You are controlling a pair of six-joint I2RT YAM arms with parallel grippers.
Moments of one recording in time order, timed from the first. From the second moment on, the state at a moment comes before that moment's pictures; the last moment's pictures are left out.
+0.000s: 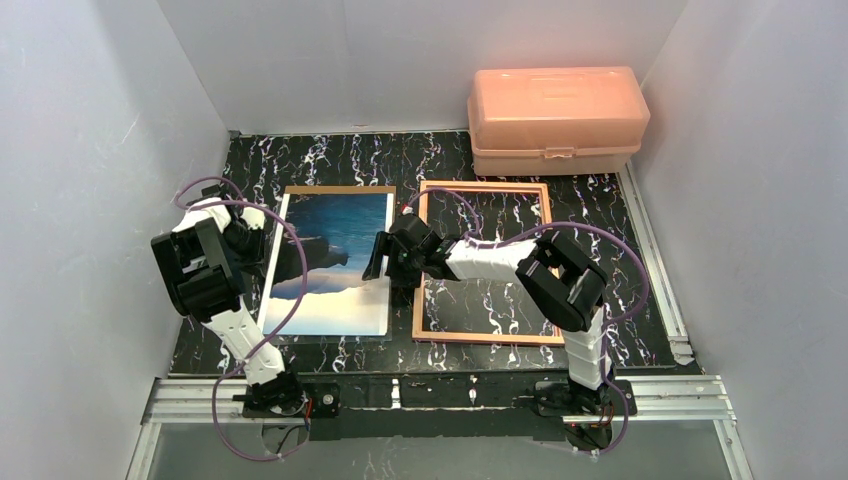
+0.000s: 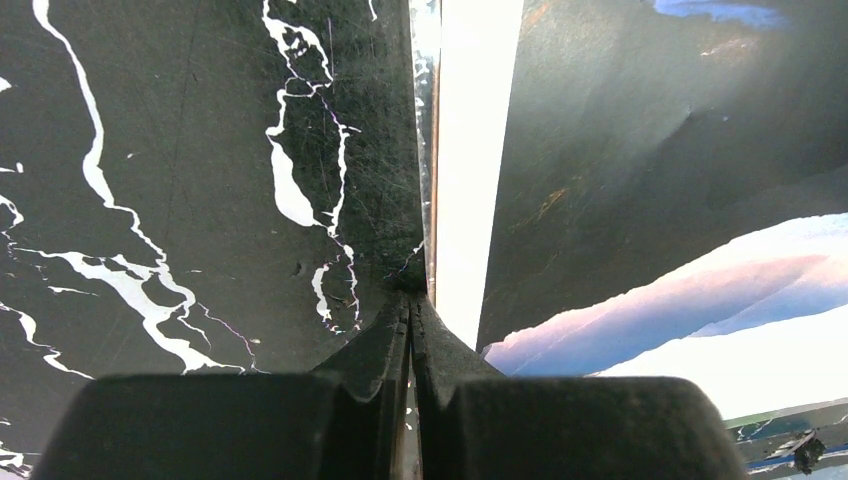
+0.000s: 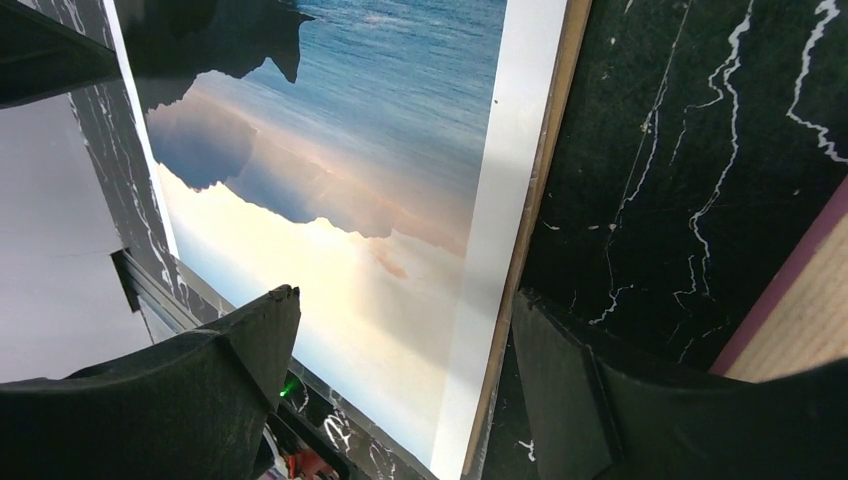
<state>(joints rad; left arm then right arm) 0.40 1.89 1.25 -0.88 0.20 0.42 0.98 1.99 1.27 -0.06 -0.13 1.03</state>
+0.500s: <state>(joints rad) 0.40 1.90 1.26 -0.89 0.20 0.45 0.96 1.95 1.24 -0.02 -0.17 1.08</state>
